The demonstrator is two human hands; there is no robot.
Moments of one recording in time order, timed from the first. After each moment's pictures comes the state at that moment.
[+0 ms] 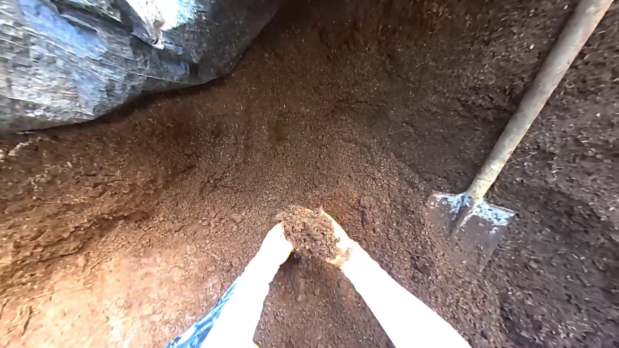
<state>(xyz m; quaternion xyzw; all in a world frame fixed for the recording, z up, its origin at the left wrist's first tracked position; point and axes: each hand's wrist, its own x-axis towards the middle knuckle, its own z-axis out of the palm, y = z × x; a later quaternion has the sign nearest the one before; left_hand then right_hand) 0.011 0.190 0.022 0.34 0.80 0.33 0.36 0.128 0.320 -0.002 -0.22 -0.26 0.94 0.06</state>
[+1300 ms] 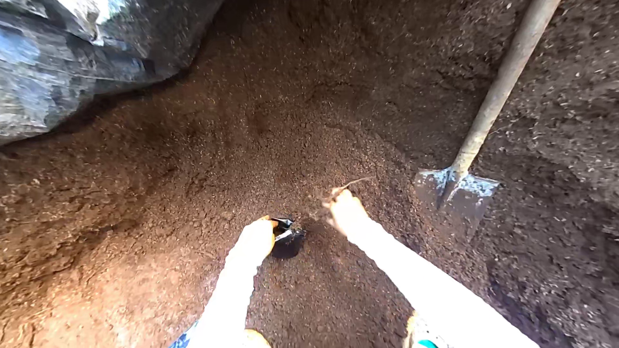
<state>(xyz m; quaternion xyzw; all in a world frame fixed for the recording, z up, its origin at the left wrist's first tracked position) -0.001 0.207 0.044 0.43 0.83 -0.01 0.35 0.158 0.374 0.048 -0.32 -0.92 0.16 -0.18</state>
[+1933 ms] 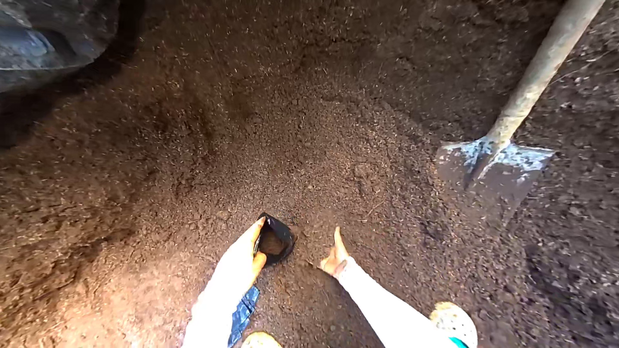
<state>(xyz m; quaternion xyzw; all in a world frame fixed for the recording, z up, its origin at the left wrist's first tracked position) -0.007 0.181 0.031 0.39 0.84 0.12 0.35 0.175 0.302 -0.159 -0.56 -0.03 0.82 0.12</state>
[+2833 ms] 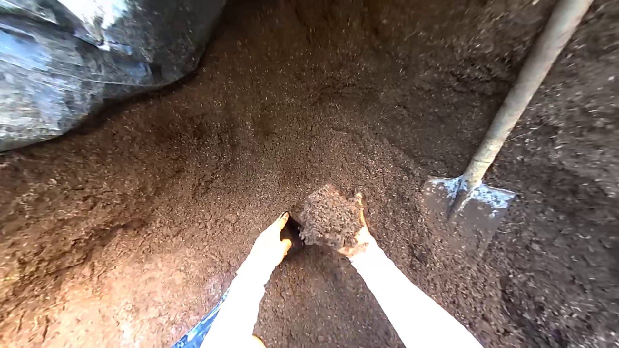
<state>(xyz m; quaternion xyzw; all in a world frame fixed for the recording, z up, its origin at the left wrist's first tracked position) 0.018 0.210 0.035 0.35 0.81 0.21 0.42 0.184 0.345 0.009 -0.26 -0.14 0.93 0.23</state>
